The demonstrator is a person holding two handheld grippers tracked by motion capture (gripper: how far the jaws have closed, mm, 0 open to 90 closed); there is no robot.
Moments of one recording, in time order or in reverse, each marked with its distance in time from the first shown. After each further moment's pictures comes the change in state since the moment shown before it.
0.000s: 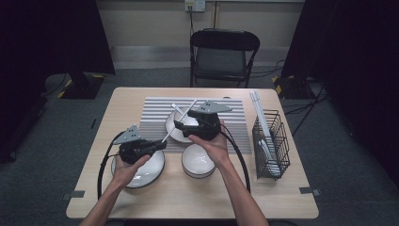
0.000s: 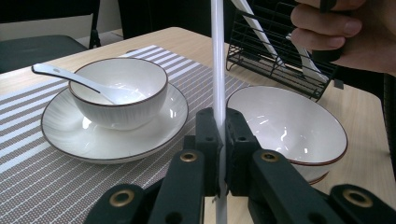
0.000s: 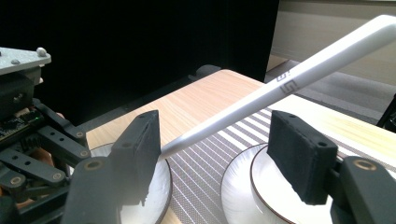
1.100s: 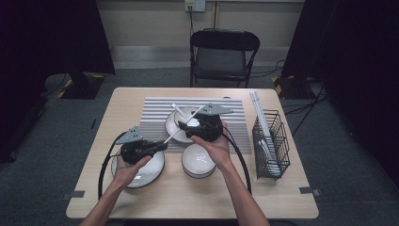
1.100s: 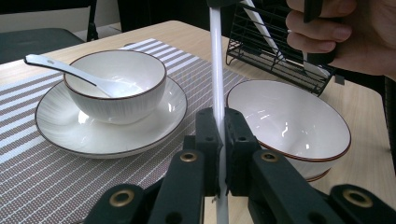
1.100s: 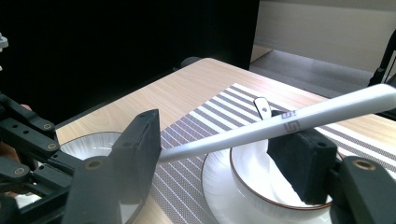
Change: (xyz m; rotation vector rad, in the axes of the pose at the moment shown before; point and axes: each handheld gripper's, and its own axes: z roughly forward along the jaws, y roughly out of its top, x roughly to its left) left arm 0.000 -0.003 0.006 0.020 -0.004 -0.007; right arm -0.009 -0.013 0.002 0.029 -0.068 0.018
